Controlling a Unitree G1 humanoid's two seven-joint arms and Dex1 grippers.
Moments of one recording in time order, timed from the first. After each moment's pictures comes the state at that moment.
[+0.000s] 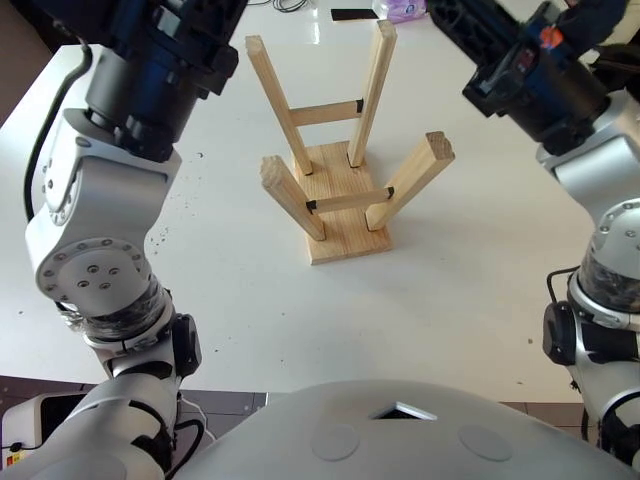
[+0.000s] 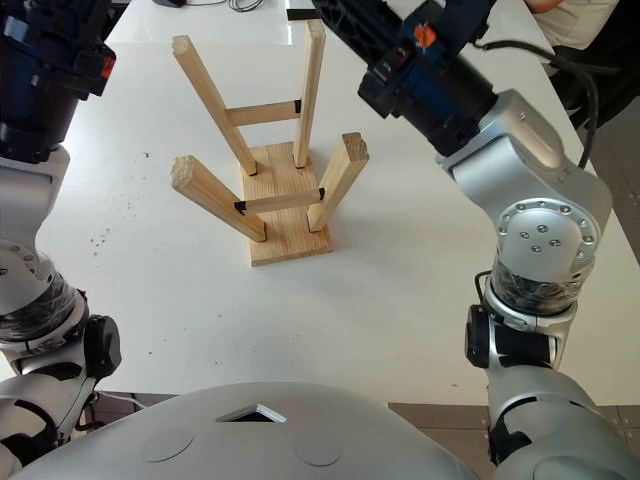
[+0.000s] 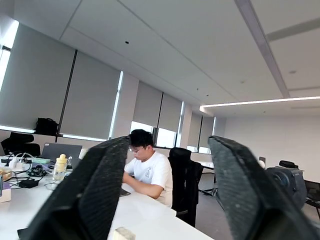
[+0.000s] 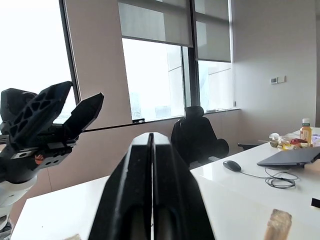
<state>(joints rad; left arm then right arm) -0.46 0.43 0.28 -0.74 -1.25 0.57 0.00 -0.55 -0.47 -0.16 -0.56 1.18 0.71 0.23</state>
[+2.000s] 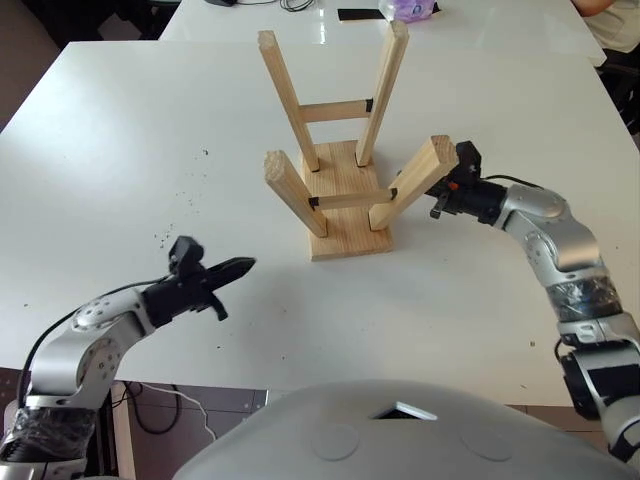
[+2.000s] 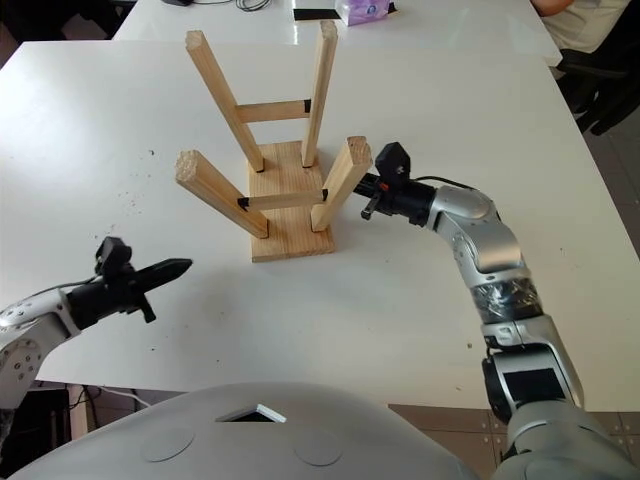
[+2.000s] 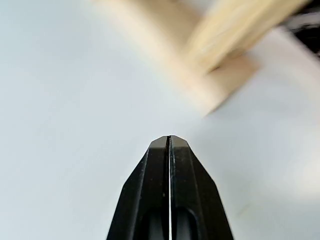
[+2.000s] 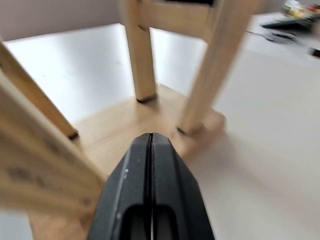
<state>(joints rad) 0.31 0.75 0.09 -0.34 -0.78 0.45 -0.84 -0.38 -0.53 0.19 0.15 0.47 0.27 0.91</state>
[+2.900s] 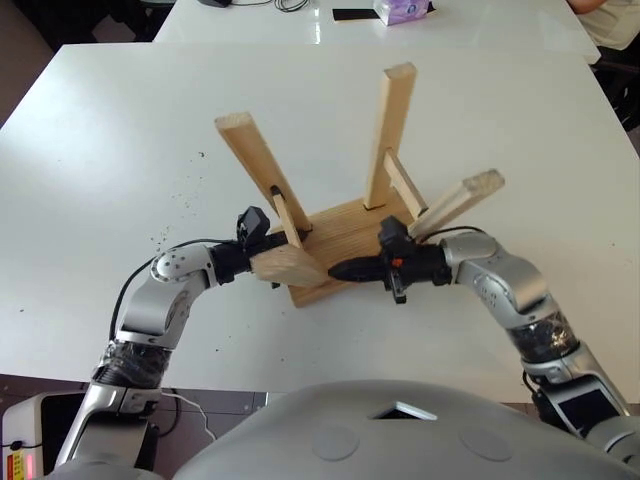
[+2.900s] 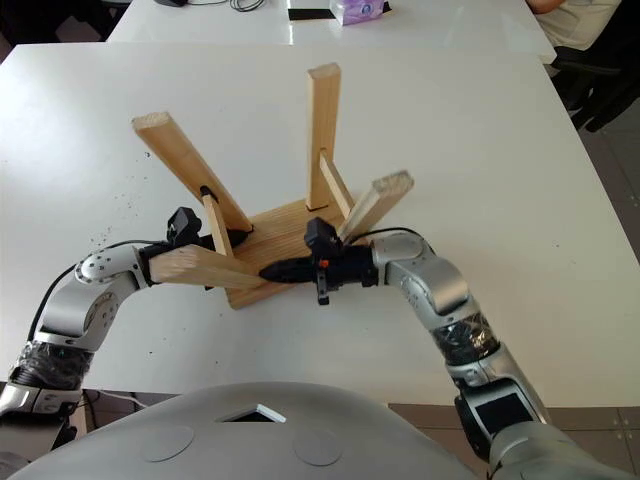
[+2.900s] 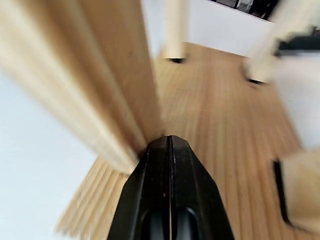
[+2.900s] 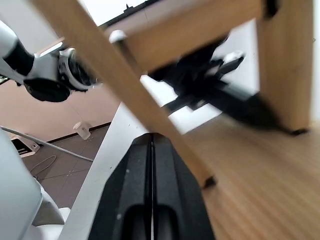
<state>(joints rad) -0.03 0.56 -0.11 0.01 -0.39 0.26 -0.87 -0.07 -0.41 0.39 -0.25 0.51 0.55 1.05</state>
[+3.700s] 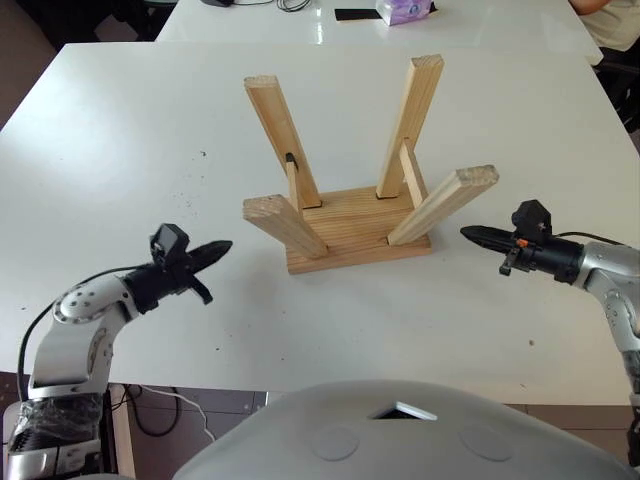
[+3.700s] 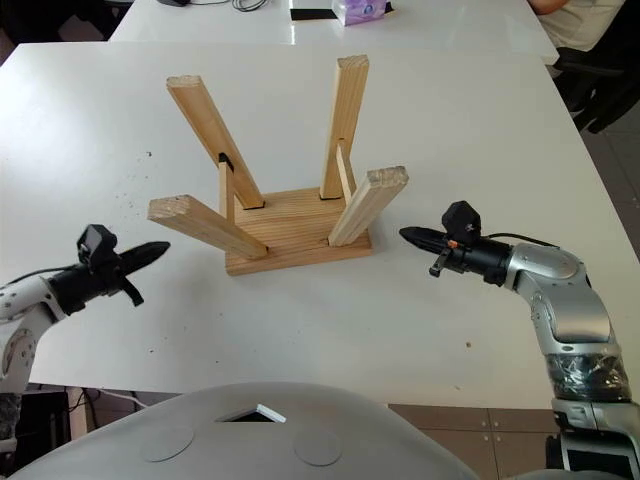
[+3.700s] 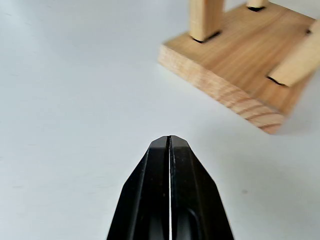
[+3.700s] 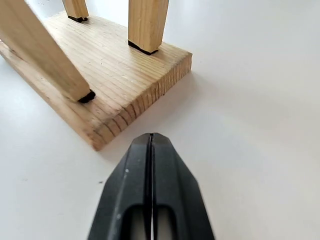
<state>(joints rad) 0.32 0.66 0.18 -0.19 -0.43 0.31 -0.89 0.04 -0.74 -0.04 0.00 0.37 0.32 1.00</state>
